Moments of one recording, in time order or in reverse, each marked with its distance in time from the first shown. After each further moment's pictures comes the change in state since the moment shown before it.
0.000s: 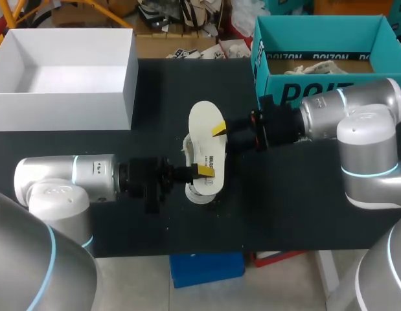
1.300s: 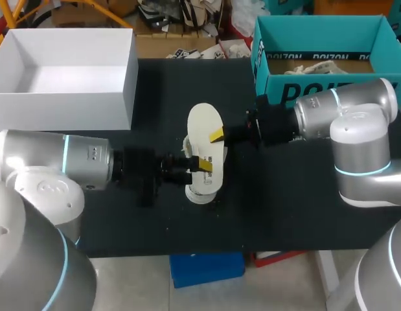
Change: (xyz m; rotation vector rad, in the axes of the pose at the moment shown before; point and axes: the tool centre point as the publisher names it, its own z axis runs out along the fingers) left arm -0.026 -0.011 -0.018 0.029 0.293 0.086; right arm -0.003 0.007 0.011 0.003 -0.002 -0.012
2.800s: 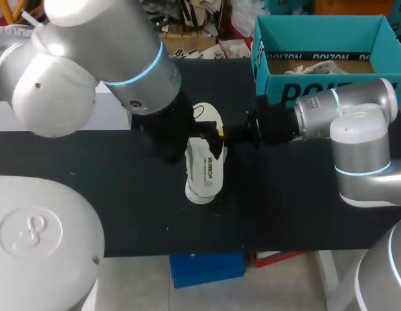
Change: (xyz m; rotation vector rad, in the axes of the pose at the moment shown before) left arm -0.056 0.012 -0.034 0.194 0.889 0.119; right arm 0.000 0.000 0.000 0.000 0.000 0.000
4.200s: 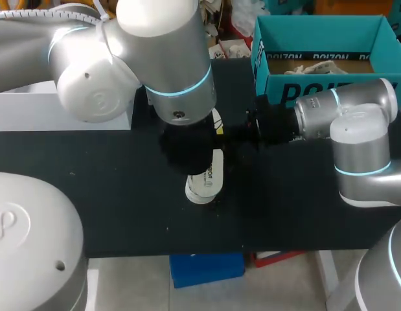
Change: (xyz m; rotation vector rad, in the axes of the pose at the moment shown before) left arm -0.004 -0.006 0.041 0.060 0.144 -0.127; right arm 0.000 0.000 0.000 0.000 0.000 0.000
